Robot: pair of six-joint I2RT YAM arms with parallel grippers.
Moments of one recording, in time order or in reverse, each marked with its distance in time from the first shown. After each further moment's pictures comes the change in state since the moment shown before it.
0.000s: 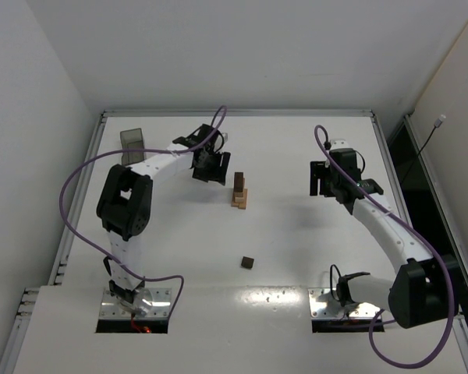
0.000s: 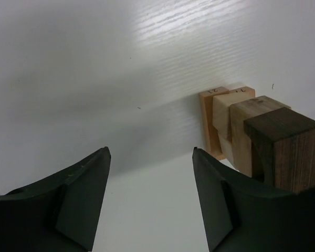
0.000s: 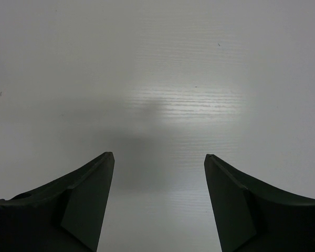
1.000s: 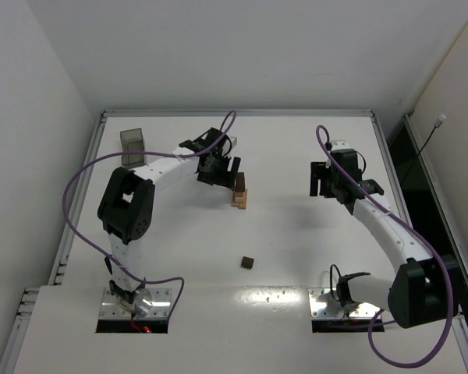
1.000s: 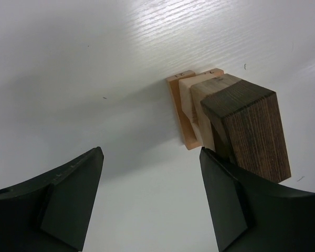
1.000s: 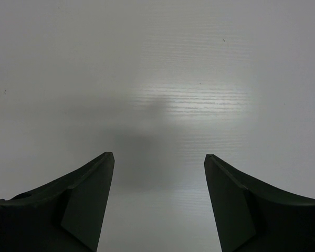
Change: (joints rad) left arm -0.066 -0.028 -0.032 0.001 0.016 0.002; right arm -0.012 0.000 -0.007 0.000 -0.027 0.013
